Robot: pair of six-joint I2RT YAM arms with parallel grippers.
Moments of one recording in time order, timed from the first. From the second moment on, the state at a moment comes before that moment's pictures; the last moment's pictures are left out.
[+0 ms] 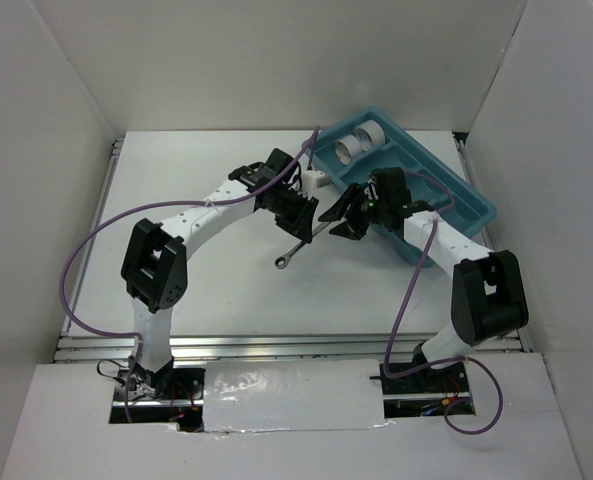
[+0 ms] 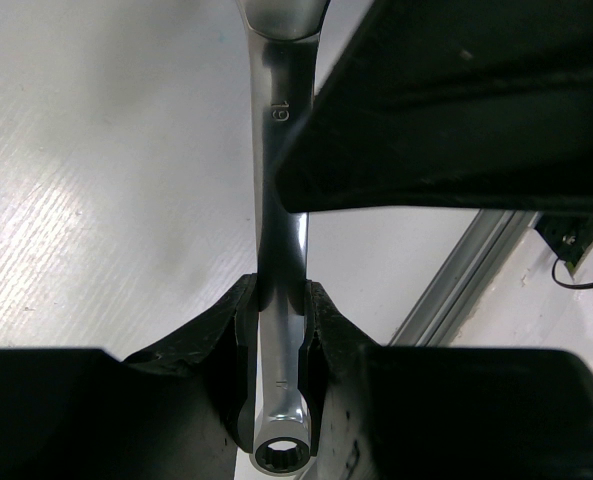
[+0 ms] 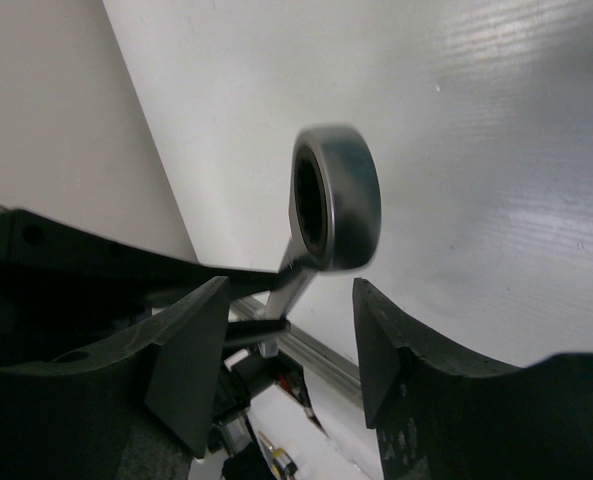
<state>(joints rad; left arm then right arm) -0.61 1.98 1.73 -0.76 0.50 -0.02 0.26 1.54 1.01 -0.23 -0.53 0.96</state>
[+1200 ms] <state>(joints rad) -0.53 1.78 1.67 -0.69 0.53 -0.03 -0.15 1.43 1.33 -0.55 -0.46 0.53</state>
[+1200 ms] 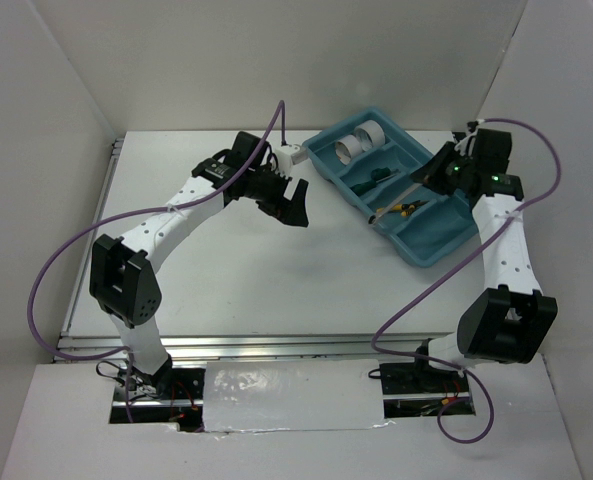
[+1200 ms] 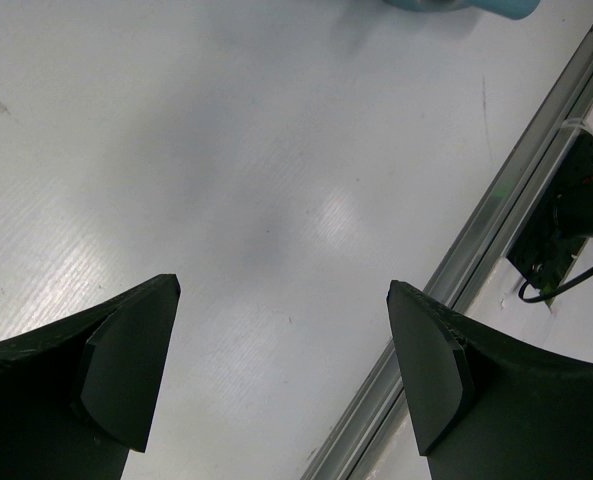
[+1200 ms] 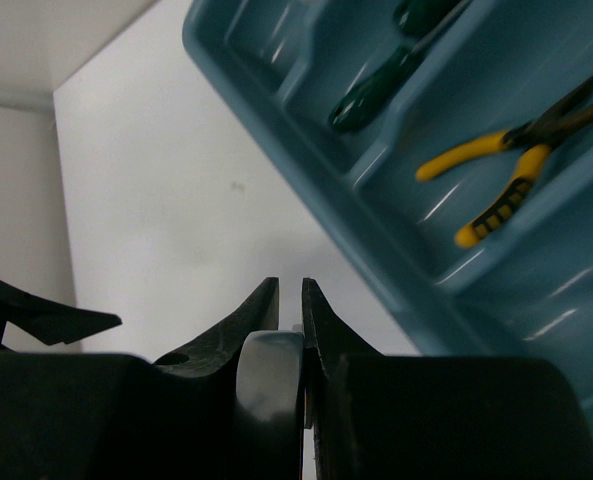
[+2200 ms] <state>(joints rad) -0.54 1.78 1.60 -0.67 0.55 -0.04 -0.44 1.79 1.56 -0.84 -0.42 0.07</state>
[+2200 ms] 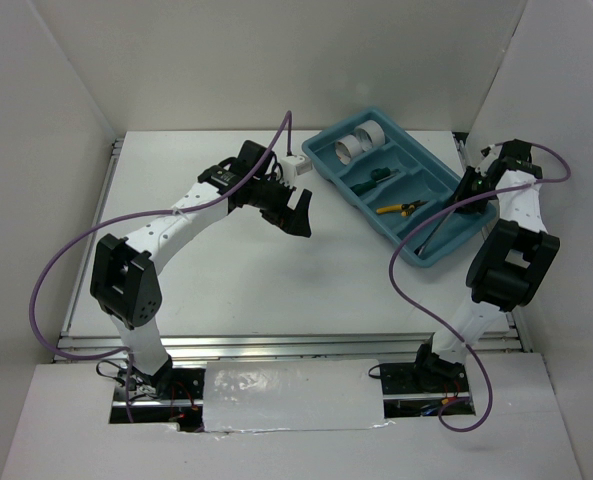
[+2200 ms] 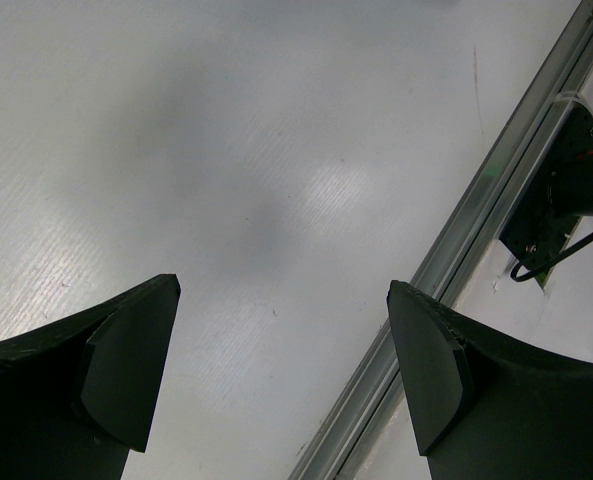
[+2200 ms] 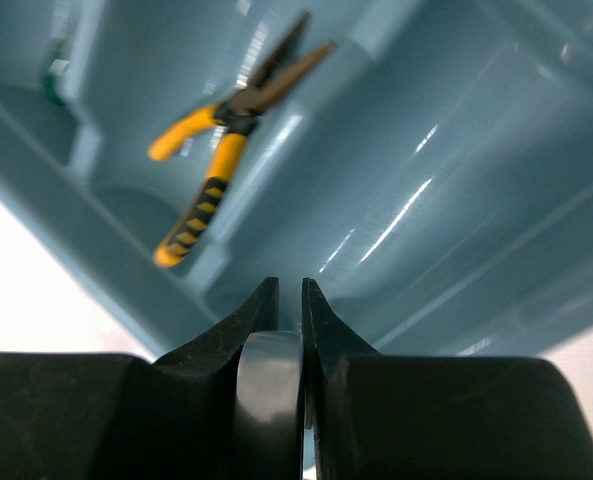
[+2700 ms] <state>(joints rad) -0.54 1.78 1.60 -0.67 0.52 -0.04 -0.34 1.87 1.57 -0.85 -0.13 0.12</state>
